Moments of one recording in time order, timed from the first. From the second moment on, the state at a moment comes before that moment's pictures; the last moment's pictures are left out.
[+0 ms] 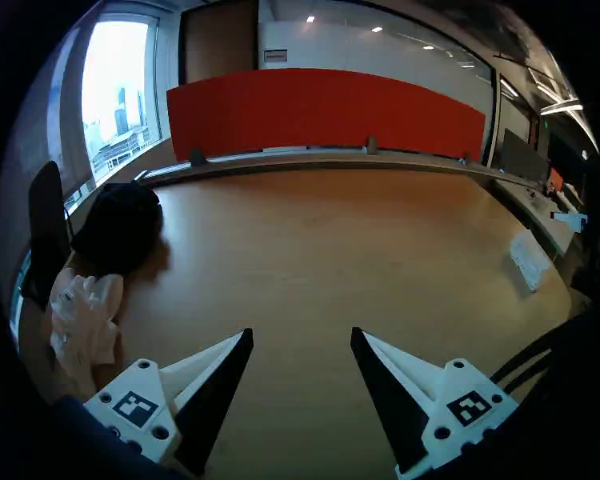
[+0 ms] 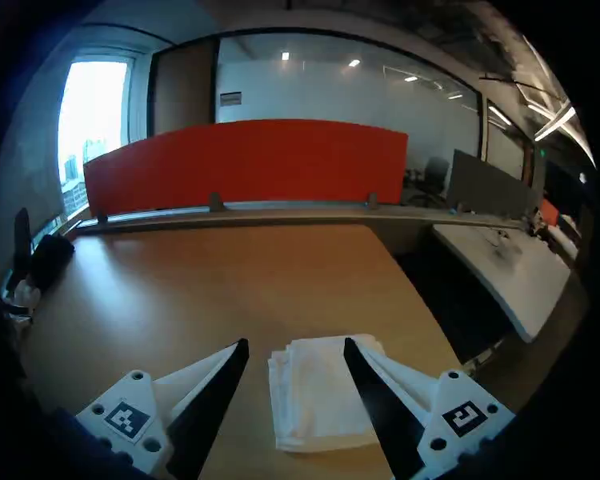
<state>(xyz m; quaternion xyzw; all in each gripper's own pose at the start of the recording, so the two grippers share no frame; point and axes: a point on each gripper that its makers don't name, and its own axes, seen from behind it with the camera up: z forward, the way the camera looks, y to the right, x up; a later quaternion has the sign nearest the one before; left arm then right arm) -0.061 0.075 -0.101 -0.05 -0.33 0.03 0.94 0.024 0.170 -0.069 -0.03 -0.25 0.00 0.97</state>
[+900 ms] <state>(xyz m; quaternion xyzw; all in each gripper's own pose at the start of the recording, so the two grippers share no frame) -0.009 0.065 -0.065 -0.04 -0.25 0.01 0.97 0.100 0.146 -0.031 -0.02 -0.13 -0.01 0.99</state>
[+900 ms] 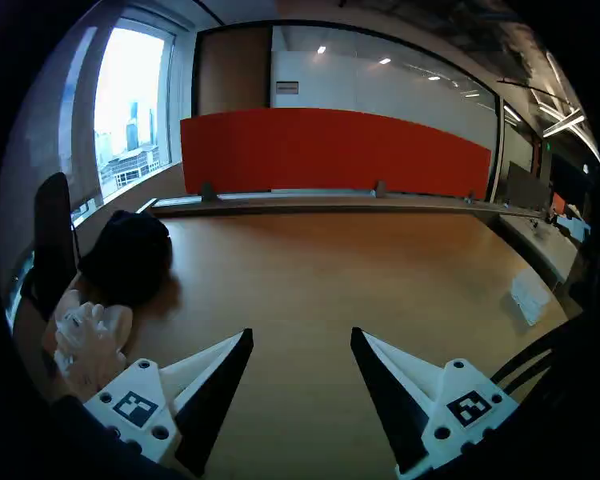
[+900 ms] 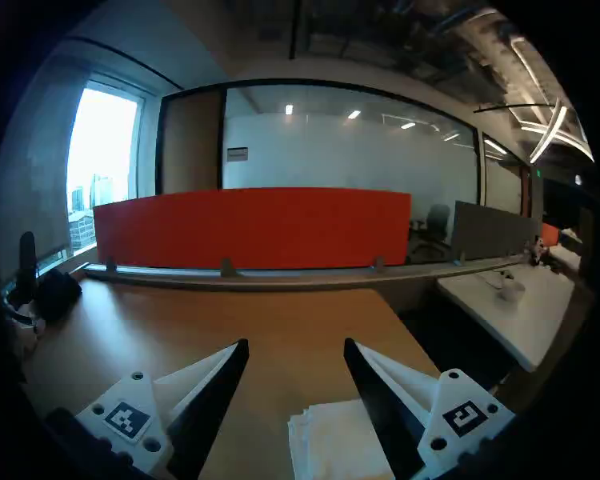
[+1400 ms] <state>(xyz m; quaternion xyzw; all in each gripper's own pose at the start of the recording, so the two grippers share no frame) 0.051 0.056 -0.035 -0.03 -0.17 0.00 0.99 0.140 0.140 -0.013 -0.03 -0.07 -0.02 1.00</state>
